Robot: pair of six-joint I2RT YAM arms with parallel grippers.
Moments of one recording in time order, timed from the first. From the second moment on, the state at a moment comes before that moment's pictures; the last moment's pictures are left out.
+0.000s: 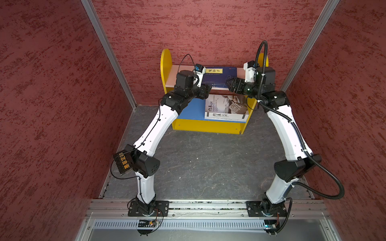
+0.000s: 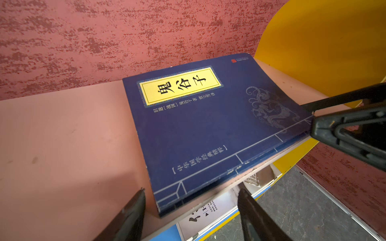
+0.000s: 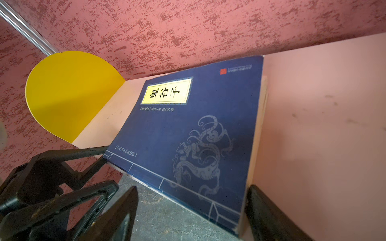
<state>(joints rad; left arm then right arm) -0.50 1.90 2.23 -0.59 0.08 -0.06 0.28 1.78 2.20 -0.71 -0.24 0.39</state>
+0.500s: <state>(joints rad) -0.39 1.79 2.04 -0.43 0.26 -0.27 0.29 1.78 2.20 -0.71 -0.24 0.37</state>
